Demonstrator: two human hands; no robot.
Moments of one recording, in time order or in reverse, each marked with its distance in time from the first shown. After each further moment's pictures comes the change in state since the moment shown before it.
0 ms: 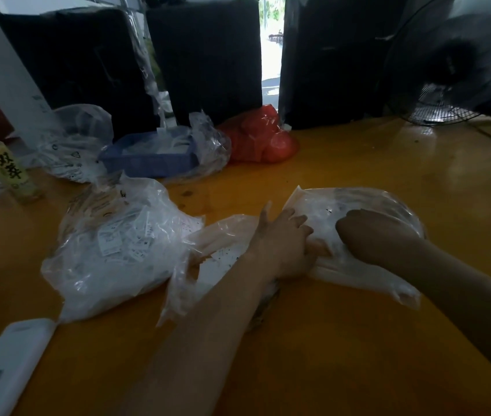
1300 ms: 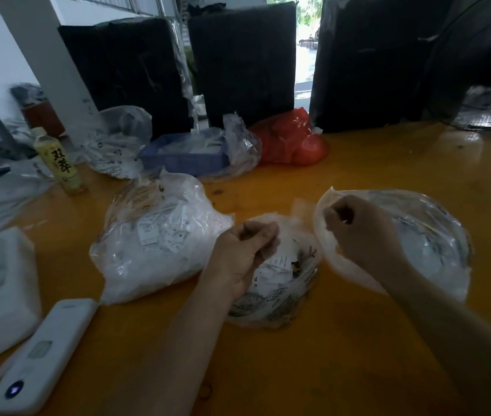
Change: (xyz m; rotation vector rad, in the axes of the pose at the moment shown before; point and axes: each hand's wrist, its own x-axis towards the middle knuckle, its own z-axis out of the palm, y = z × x) left_hand -0.100 -0.043 -0.015 -2.048 0.491 -0.630; right_hand -0.004 -0.078 -0.022 1.070 0.583 0.166
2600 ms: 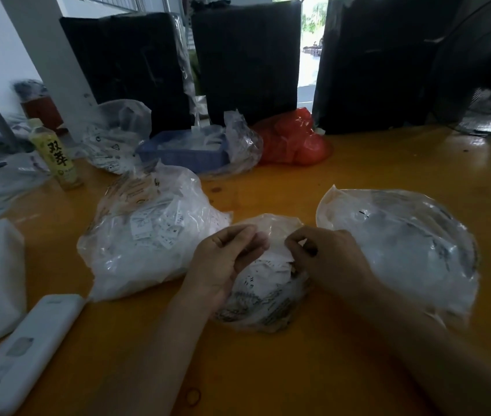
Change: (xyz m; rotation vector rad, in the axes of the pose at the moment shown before) left_hand -0.001 -0.011 -0.029 -0.057 -0.011 0.089; right_hand -0.017 0.013 0.044 -0.061 -0.215 -0.251
